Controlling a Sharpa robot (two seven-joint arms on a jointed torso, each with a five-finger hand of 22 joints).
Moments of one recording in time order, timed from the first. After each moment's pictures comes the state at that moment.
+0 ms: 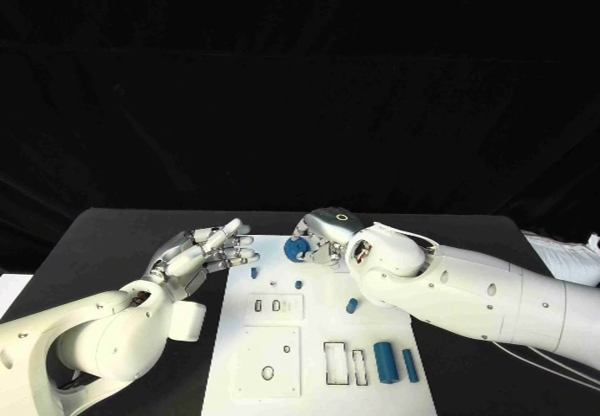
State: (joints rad) left arm 1.21 -0.99 -0.02 1.80 0.10 -0.36 0.42; left_hand 1.32 -0.02 0.02 0.17 0.17 1.01 0.22 0.08 0.07 1.12 0.16 0.08 0.09 1.18 0.10 0.19 0.22 0.17 1.00 0.22 0.20 0.07; right arm 1.21 -0.64 0.05 1.45 -1.75 -0.34 -0.23; right_hand 1.40 -0.09 0.28 0.11 0.17 1.08 0.12 0.11 0.02 1.47 0.02 1.45 1.31 1.47 -0.05 1.55 1.31 0.03 1.47 0.06 1.55 1.31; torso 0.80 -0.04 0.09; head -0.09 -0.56
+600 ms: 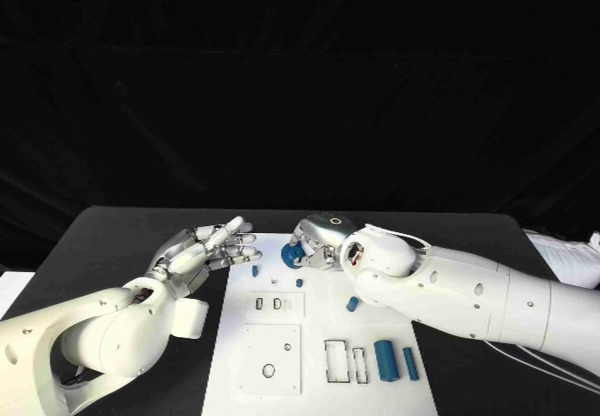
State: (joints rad) left arm 1.21 -0.99 -0.02 1.80 0.10 -0.35 0.42; left_hand 1.32 -0.02 0.02 0.17 0.17 1.01 0.22 0.08 0.07 1.12 0.16 0.08 0.09 1.18 0.10 0.19 0.22 0.17 1.00 0.22 0.20 0.07; right arm 1.21 -0.59 0.04 1.39 -1.75 -0.29 -0.23; right_hand 1.34 -0.10 0.28 0.11 0.14 1.09 0.12 0.09 0.02 1.47 0.02 1.42 1.31 1.47 -0.05 1.55 1.31 0.03 1.47 0.06 1.55 1.31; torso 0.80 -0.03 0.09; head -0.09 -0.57
